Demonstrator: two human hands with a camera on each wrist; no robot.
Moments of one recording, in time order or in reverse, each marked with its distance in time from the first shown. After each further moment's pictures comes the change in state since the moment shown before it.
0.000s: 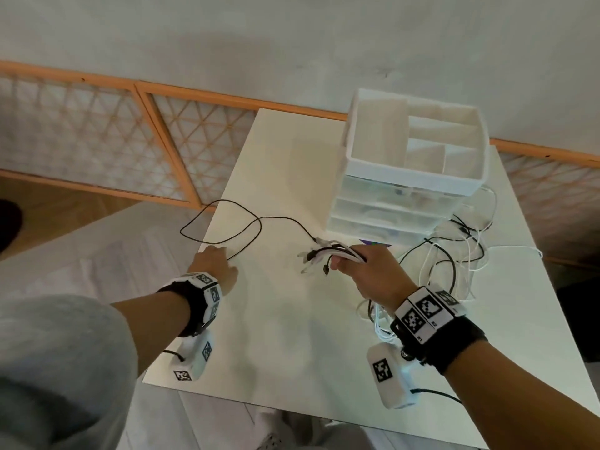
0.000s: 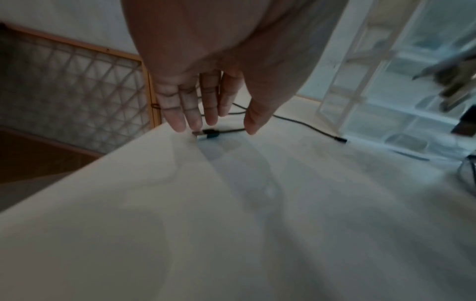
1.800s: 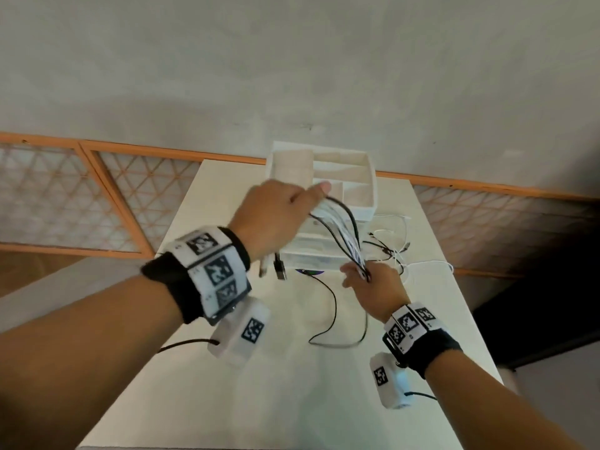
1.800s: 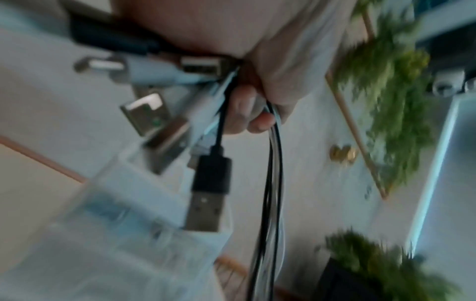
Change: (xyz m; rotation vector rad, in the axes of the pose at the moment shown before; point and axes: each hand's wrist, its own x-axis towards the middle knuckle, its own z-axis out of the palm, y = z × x) left_hand -0.157 0.235 -0.154 -0.584 0.219 0.694; right_hand -0.034 0.062 -0.112 -0.199 0.371 -0.067
